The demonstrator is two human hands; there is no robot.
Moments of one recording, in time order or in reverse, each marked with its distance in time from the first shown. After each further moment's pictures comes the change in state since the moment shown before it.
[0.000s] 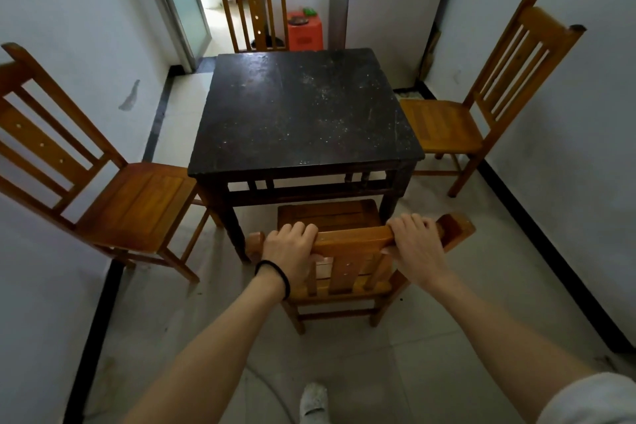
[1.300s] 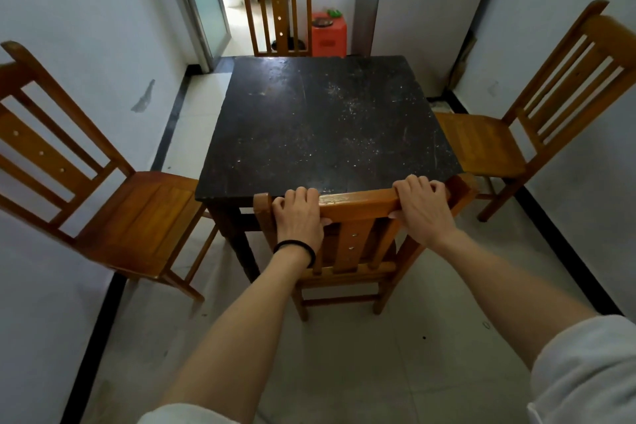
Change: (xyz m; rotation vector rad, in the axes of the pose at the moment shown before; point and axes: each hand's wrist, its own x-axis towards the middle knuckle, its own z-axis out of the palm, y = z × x) left_hand 0.145 -0.062 0.004 -0.085 0.119 -0.316; right_hand 0.187 0.005 0.038 -0.100 -0.061 -0.077
